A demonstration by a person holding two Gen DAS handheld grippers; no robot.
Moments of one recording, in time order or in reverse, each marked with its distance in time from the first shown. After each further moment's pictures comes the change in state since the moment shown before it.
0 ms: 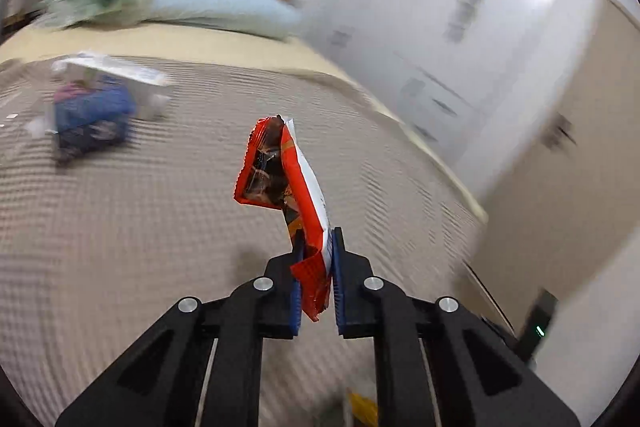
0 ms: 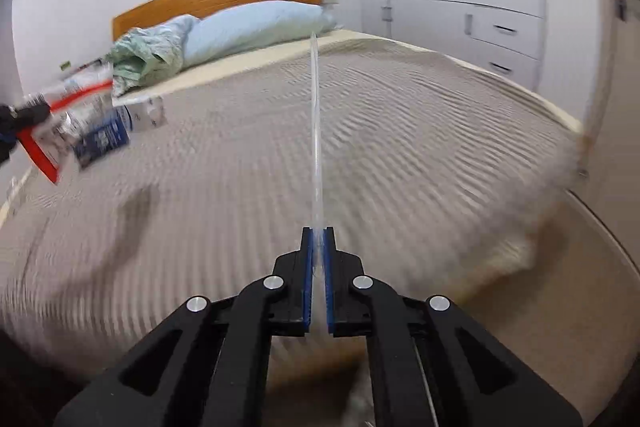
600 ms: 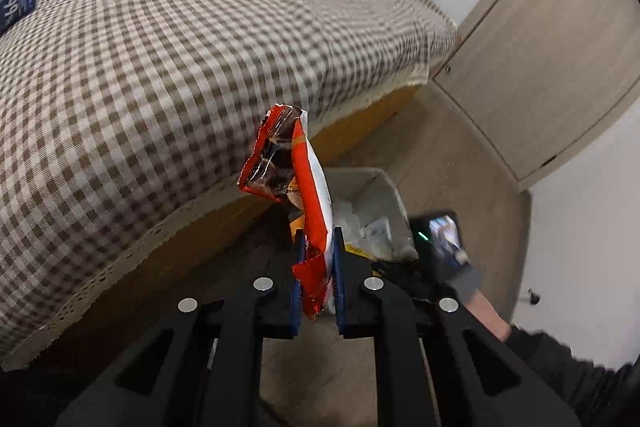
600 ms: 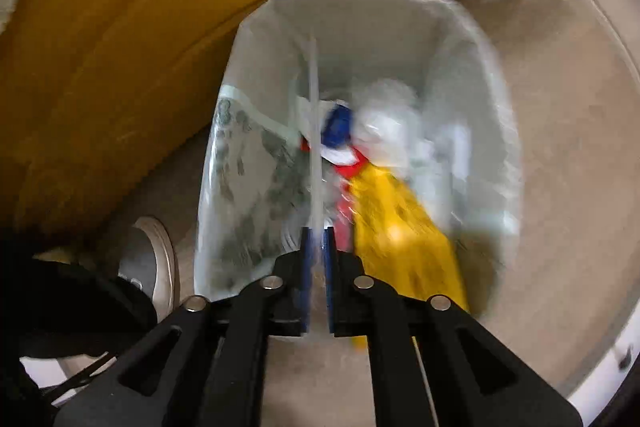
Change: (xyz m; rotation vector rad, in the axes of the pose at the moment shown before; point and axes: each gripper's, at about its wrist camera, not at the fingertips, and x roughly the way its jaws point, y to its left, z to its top) left arm 0.082 -0.070 -0.193 0.159 0.462 0.025; right arm 0.126 -0.112 -0.264 0.173 0.768 0.000
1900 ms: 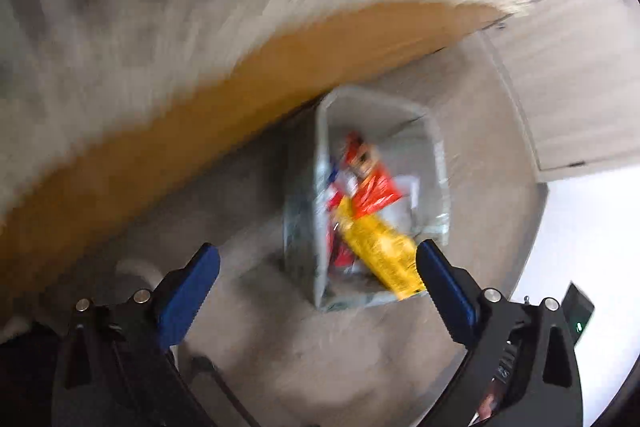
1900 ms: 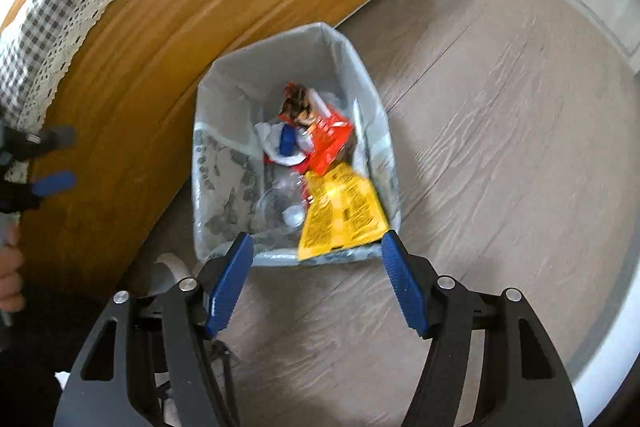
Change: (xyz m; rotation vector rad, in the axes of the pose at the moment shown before) left arm 0.152 0.004 -0.008 -0.159 0.250 -0.013; right arm -0.110 -0.056 -0.082 0.270 -0.190 -0.018
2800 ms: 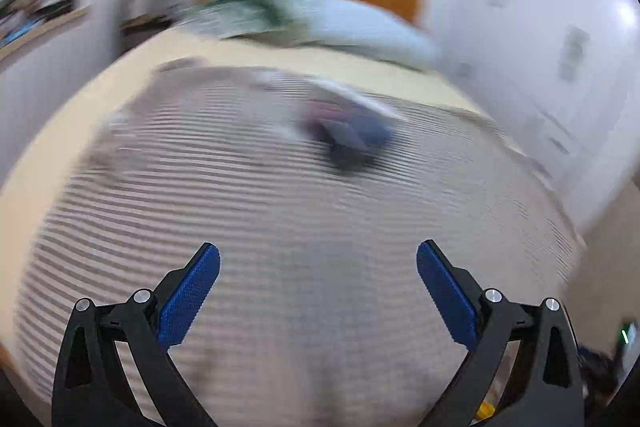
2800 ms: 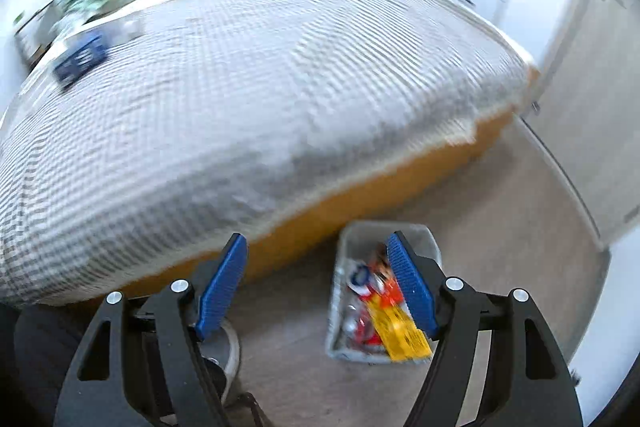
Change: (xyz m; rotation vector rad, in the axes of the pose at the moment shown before) left arm -0.459 0.339 -0.065 -0.383 -0.757 0.363; right arm -0.156 0.276 0.070 -0.400 -0.294 -0.094
